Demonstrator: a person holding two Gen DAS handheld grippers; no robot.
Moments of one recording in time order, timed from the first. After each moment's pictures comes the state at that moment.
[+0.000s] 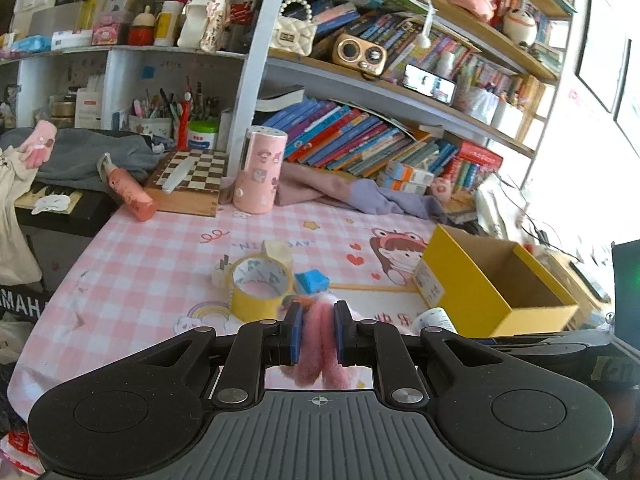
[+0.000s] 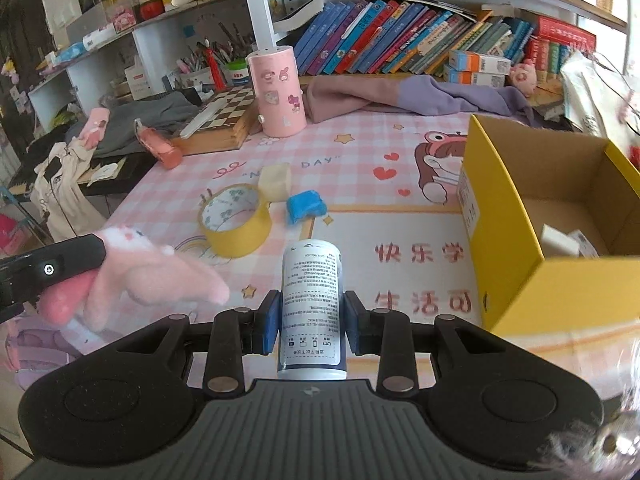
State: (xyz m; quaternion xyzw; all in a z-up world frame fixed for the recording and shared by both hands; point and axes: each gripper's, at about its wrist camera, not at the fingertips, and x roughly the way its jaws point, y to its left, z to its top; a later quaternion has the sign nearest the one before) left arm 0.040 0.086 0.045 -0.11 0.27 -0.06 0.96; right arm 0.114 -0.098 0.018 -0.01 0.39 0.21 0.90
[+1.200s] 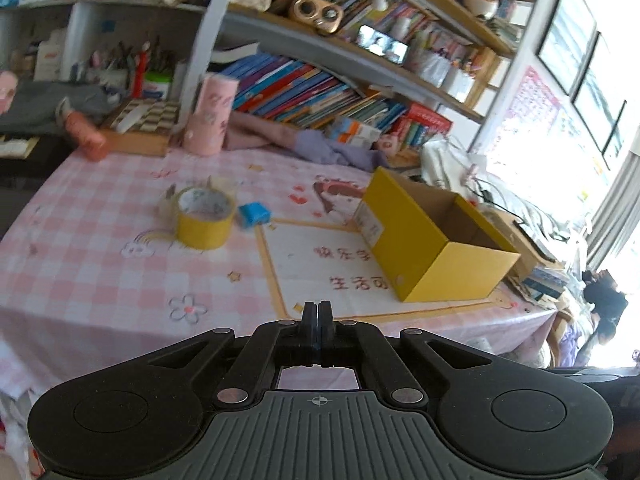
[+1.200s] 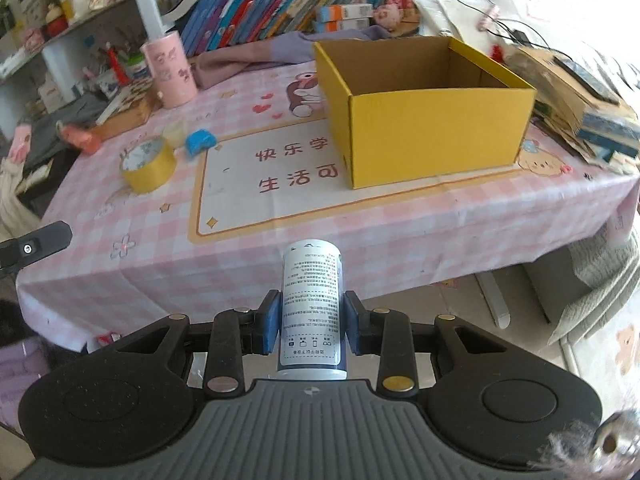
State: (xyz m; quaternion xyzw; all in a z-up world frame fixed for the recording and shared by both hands) left arm 0.004 0.071 0.014 -0.15 0.31 -0.13 0.93; right arm 0.003 -0.173 0.002 0.04 0.43 0.06 0.90
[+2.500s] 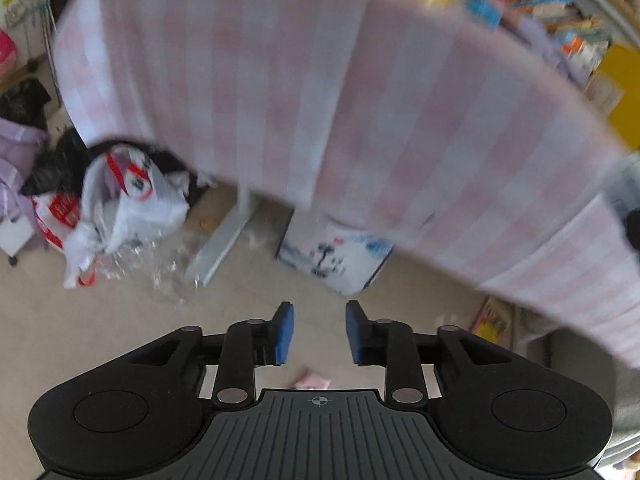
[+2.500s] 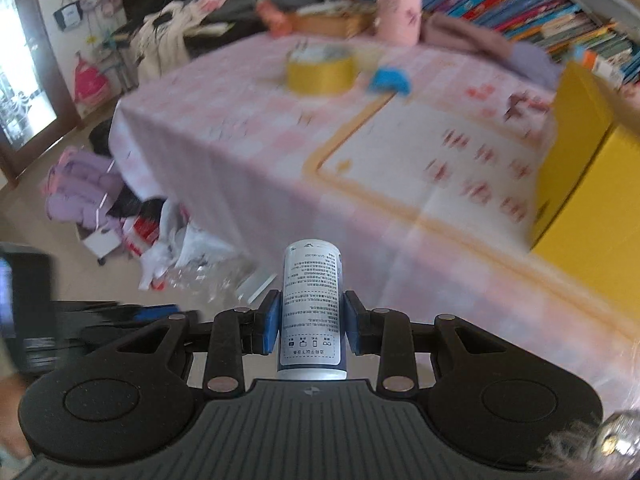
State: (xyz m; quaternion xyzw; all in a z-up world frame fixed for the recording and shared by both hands) left arm -0.014 0.032 -0.233 -0.21 0.44 0.15 0.86; right arm 0.063 -0.145 -0.087 -0.16 0.41 0.38 0.82
